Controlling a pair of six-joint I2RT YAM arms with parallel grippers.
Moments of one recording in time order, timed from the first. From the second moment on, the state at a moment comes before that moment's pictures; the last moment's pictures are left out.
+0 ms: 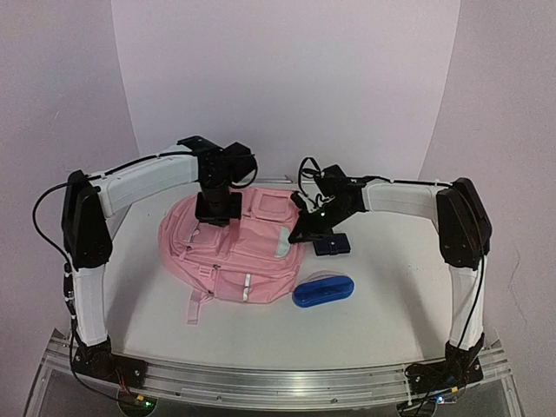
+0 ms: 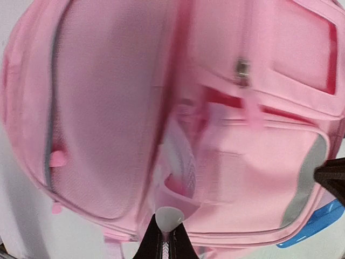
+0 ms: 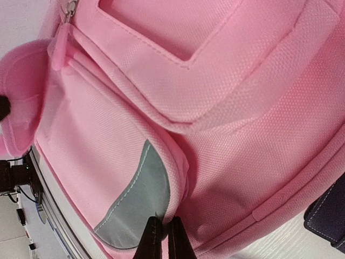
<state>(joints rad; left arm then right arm) -0.79 2.04 1.96 -1.22 -0.24 -0.75 0.62 2.10 1.63 -0.54 -0.48 0.30</state>
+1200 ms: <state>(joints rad) -0.55 1.85 1.46 -0.89 0.13 -0.62 0.30 2.10 1.77 -1.02 -0.31 -0.67</state>
